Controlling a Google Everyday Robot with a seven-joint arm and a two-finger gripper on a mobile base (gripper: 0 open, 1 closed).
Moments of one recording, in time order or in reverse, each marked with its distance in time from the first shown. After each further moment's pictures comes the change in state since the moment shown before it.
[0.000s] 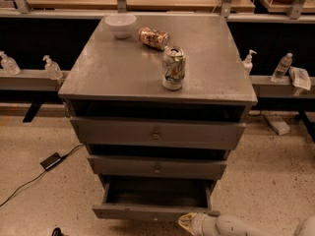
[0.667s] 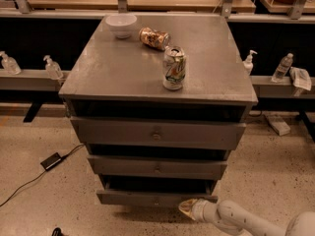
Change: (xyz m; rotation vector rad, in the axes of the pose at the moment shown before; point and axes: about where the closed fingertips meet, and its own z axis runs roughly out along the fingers) arm -0.020 -0.058 0.007 0.024 -0.060 -0.025
